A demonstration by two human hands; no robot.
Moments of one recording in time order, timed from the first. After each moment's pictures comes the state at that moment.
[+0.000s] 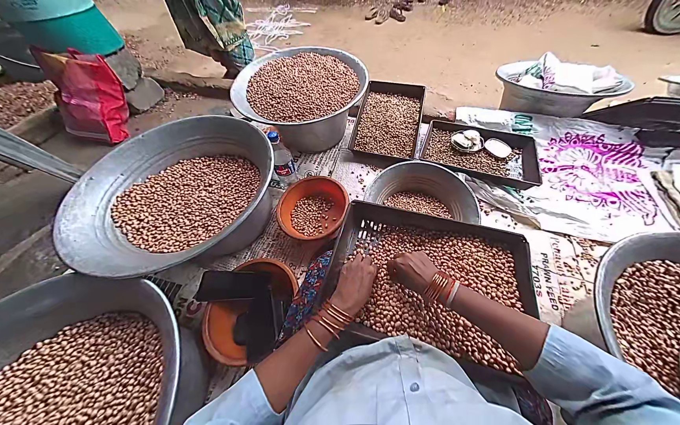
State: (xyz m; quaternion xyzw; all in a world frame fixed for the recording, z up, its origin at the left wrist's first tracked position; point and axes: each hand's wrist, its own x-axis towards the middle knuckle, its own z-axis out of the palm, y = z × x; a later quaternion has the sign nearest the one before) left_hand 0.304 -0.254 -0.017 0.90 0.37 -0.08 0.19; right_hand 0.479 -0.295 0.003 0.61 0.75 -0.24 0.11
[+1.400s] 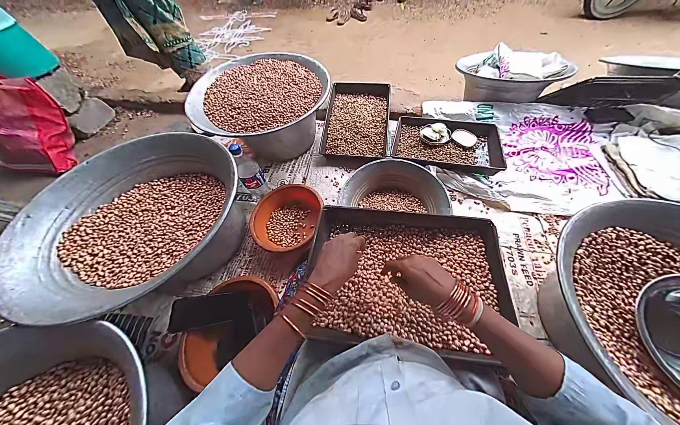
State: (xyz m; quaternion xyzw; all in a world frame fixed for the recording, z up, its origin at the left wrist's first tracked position) left_hand 0.336 -0.218 0.048 0.91 0.35 -0.09 0.20; right_hand 0.502 -0.352 0.060 0.65 0.71 -0.28 -0.03
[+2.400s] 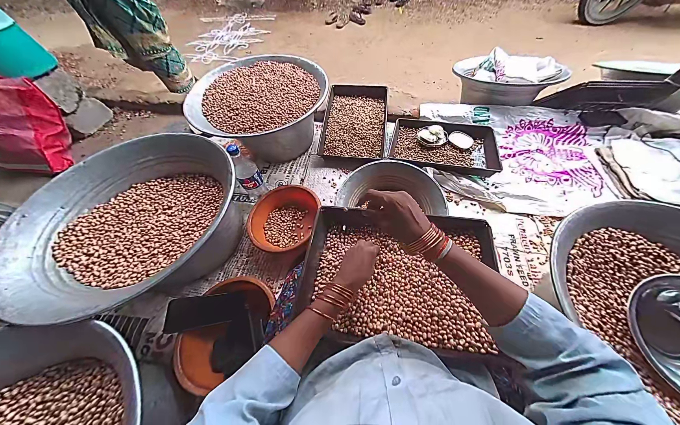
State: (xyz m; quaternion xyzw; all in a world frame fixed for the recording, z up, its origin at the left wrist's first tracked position) left_hand 0.375 -0.231 -0.016 0.91 0.31 -0.06 0.26; right_hand 0.521 -0.269 0.083 0.59 0.75 -0.06 -0.30
